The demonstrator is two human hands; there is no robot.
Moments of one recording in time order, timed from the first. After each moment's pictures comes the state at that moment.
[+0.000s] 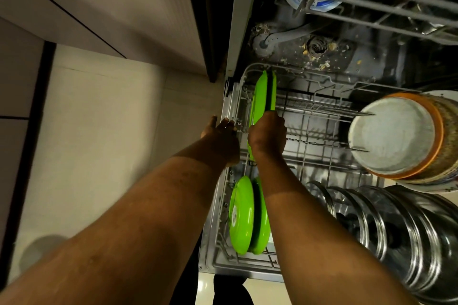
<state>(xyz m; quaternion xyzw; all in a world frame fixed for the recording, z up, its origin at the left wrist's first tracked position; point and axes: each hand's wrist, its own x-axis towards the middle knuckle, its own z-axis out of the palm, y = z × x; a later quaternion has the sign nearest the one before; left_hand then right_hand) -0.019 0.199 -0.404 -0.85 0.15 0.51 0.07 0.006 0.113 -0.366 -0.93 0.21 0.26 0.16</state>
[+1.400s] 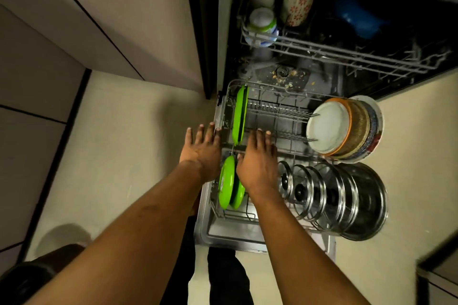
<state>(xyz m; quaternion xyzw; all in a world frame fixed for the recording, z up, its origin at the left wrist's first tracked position) -0.143 0.179 -0.222 -0.93 0.01 0.38 -0.02 -0.139 0.040 -0.232 -0.97 -0.05 0.22 0.08</state>
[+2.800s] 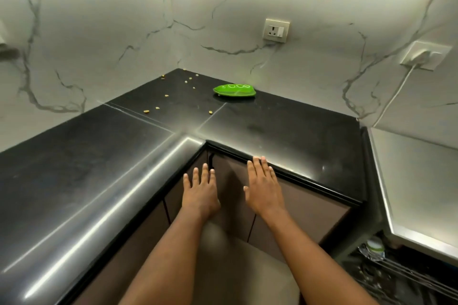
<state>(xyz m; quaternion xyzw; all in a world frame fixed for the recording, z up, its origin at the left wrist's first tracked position) -0.192 0.664 0.134 -0.96 -0.25 0.10 -0.07 -0.105 0.524 0.135 -0.93 -0.35 -0.07 0.10</state>
